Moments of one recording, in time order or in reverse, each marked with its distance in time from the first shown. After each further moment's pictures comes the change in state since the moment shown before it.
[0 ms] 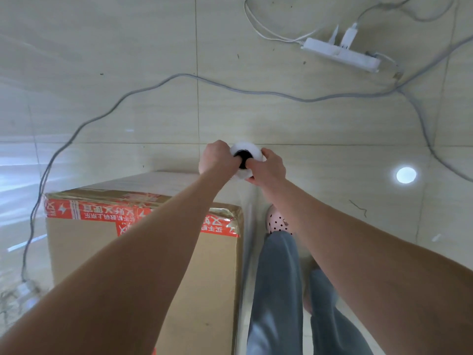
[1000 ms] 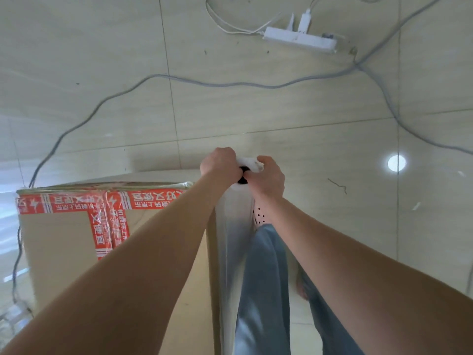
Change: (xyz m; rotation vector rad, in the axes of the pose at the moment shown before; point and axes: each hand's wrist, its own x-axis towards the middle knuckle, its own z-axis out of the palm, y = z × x) left_hand -0.063 0.028 0.069 0.470 -0.085 0.159; right_hand -0.038 0.078 -0.062 -0.089 0.133 -0.063
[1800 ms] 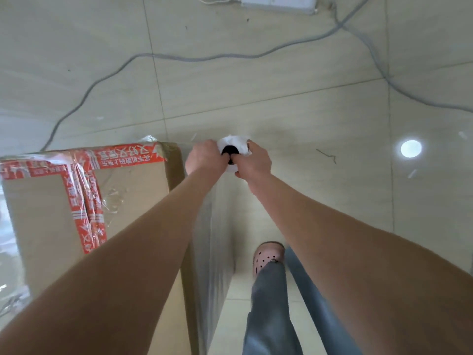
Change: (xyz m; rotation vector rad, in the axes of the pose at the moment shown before) left_hand -0.067 0.027 0.072 -0.121 0.161 -0.101; right_hand -0.020 0.069 -0.040 0.124 -0.157 -0.028
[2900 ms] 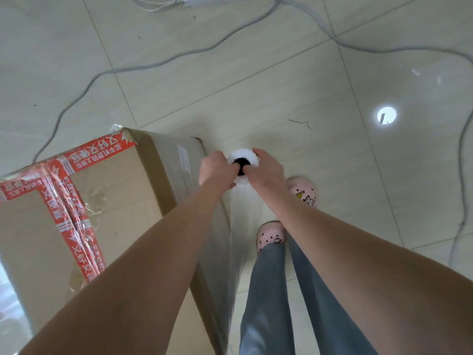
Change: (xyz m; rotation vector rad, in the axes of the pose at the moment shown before) left_hand -0.061 0.003 0.079 -0.269 -0.143 0.099; right_hand -0.061 0.101 -0.041 -0.136 0.204 -0.037
